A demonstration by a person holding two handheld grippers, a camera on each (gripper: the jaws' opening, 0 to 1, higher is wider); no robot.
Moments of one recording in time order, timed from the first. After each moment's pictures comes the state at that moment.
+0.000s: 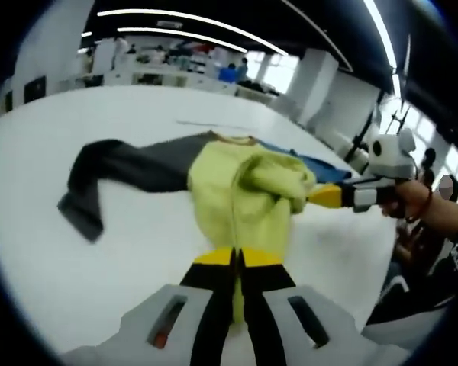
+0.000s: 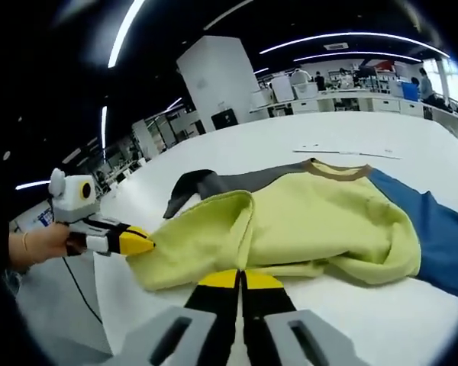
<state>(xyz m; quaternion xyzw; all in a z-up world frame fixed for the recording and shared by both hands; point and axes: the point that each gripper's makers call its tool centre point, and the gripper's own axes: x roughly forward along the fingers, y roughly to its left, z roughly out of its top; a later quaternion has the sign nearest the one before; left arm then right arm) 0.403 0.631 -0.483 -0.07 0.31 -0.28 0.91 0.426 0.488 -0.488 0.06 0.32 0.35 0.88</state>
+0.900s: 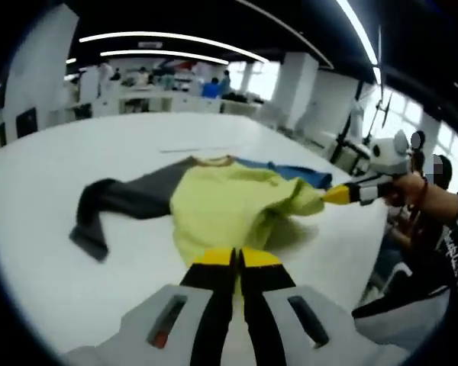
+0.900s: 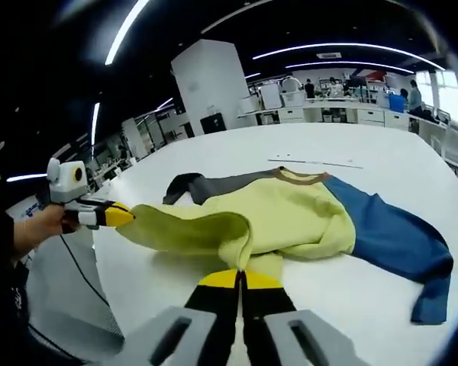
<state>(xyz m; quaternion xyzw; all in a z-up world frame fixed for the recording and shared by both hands) 0.369 0.613 -0.436 -0.02 0.27 -0.31 0.91 0.380 0.414 -0.456 0.03 0.31 0.32 0.90</state>
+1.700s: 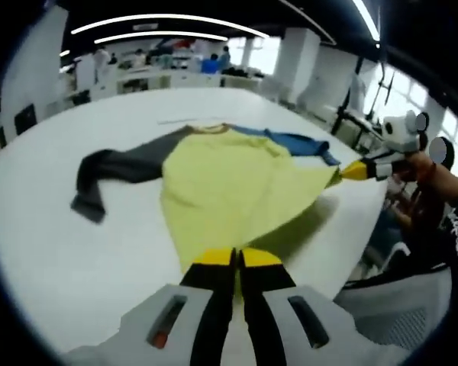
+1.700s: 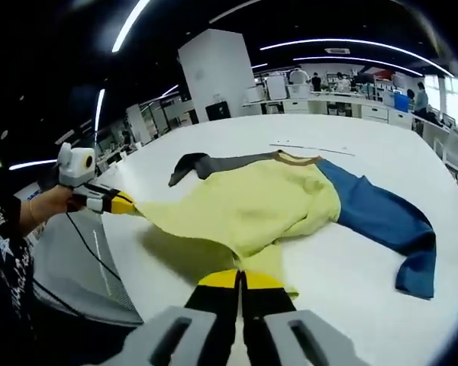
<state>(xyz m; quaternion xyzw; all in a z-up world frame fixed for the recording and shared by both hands) 0.328 0.619 -0.468 0.01 0.34 -0.30 0.89 0.325 0.384 -0.470 0.00 0.34 0.33 0.88</state>
